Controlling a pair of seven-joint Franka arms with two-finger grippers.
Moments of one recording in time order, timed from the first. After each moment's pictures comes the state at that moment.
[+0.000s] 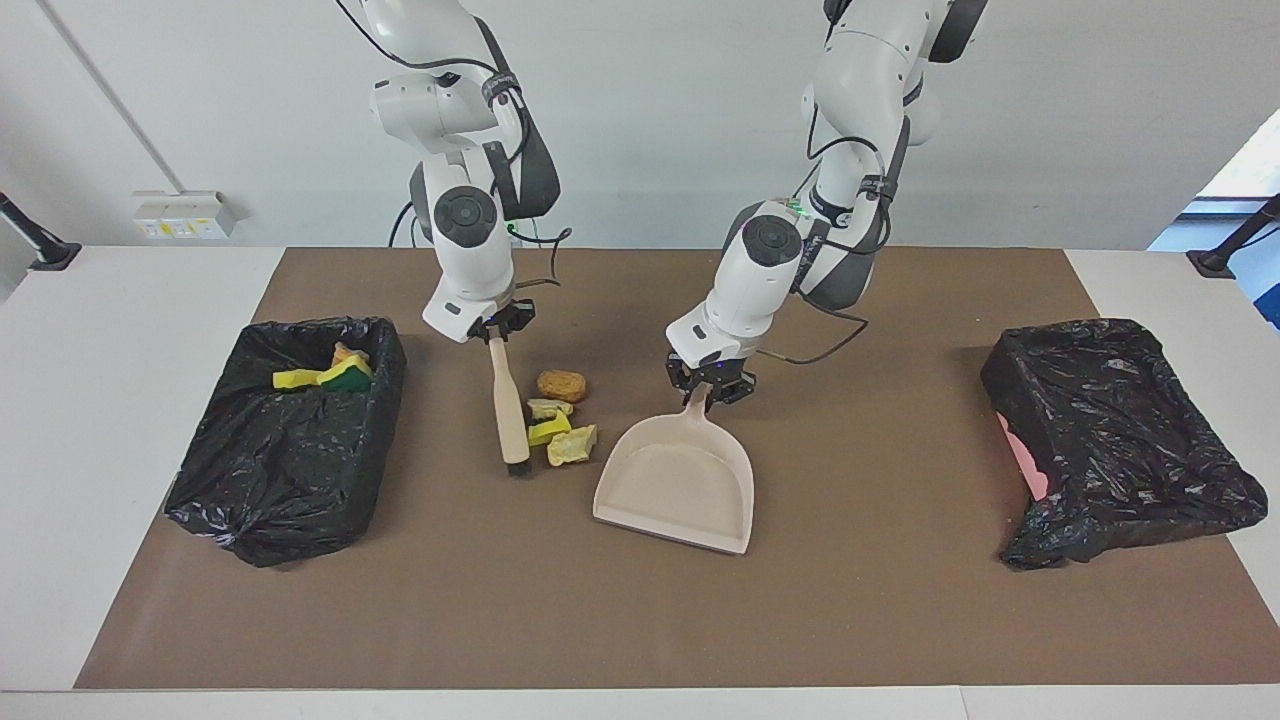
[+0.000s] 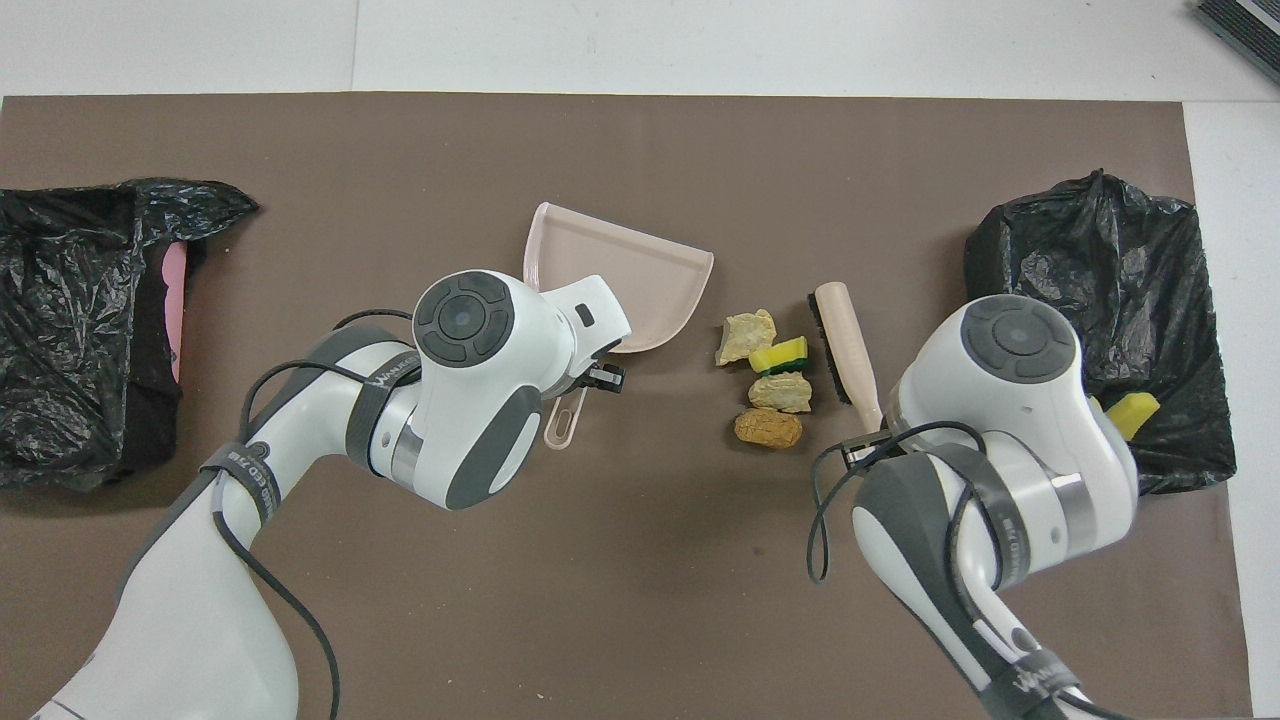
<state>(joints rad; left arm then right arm) -0.37 0.33 -0.23 -1.86 -0.07 2.30 -0.16 0.12 0.01 0.13 -2.13 -0.04 1.89 0.09</state>
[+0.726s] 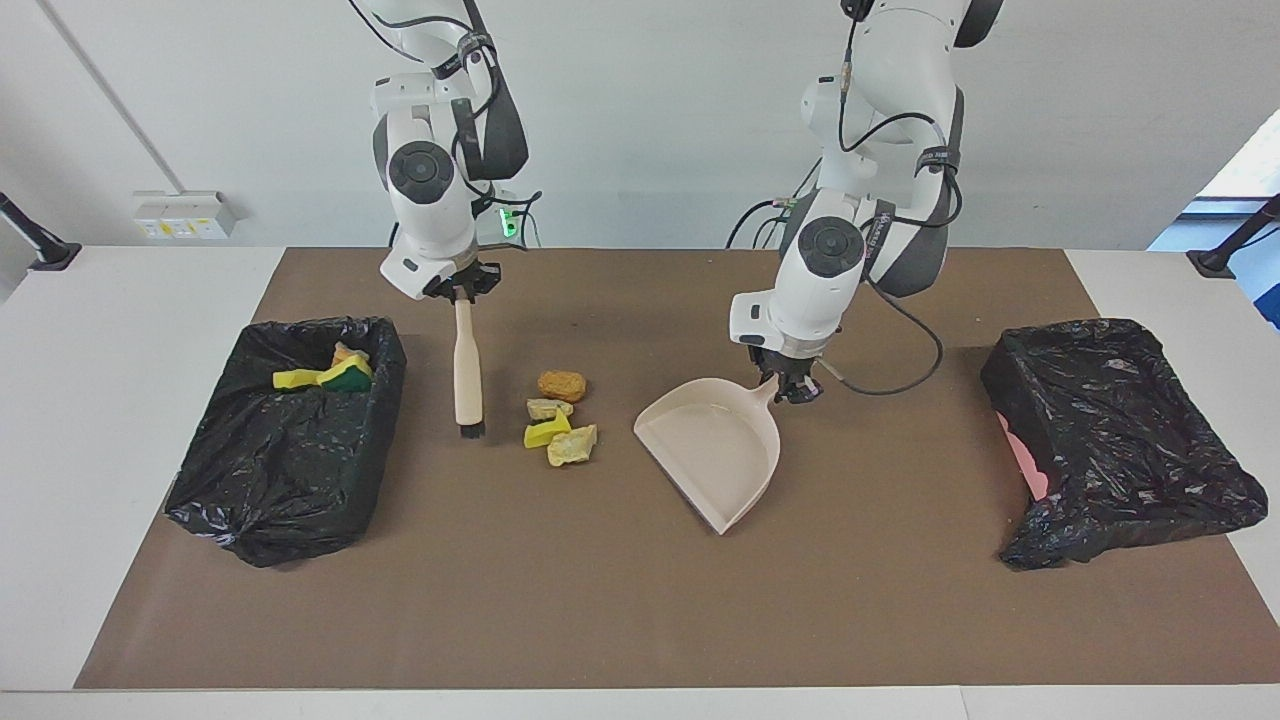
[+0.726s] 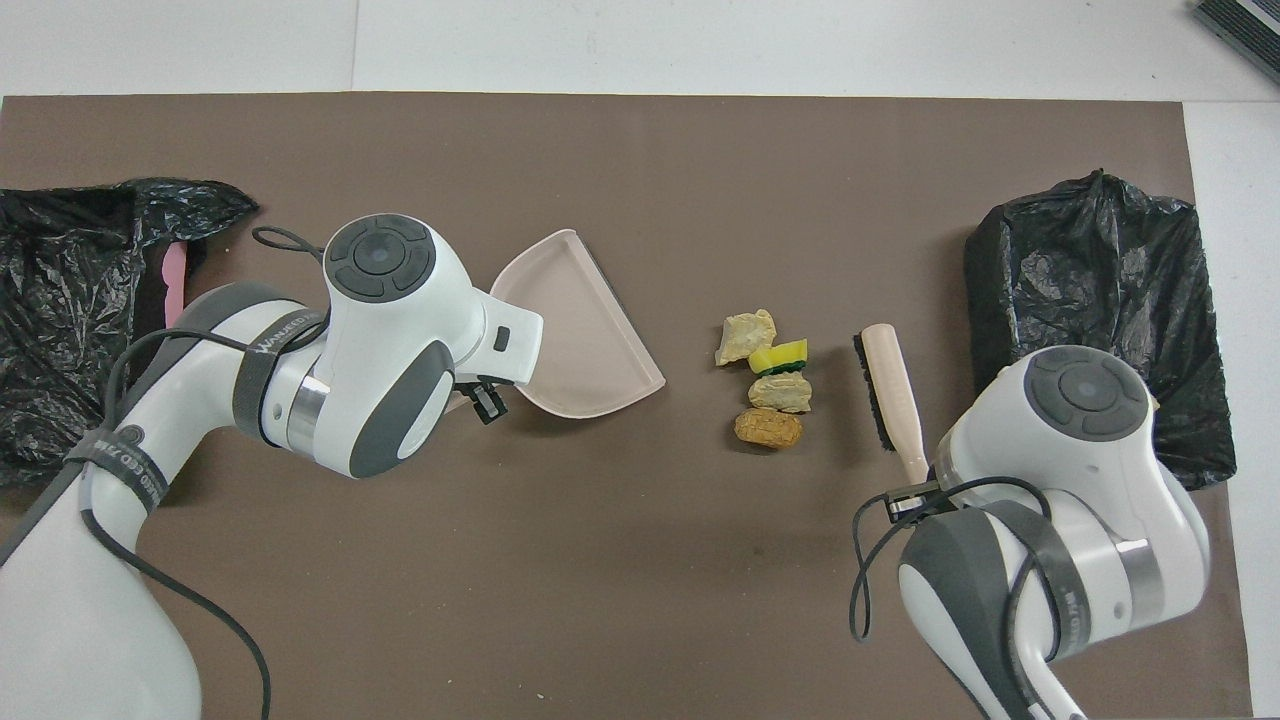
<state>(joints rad) -0.27 0.27 -0.21 -1.84 0.03 1.98 0.62 0.10 -0.13 0.14 -2.28 -0.03 1.85 0.09</state>
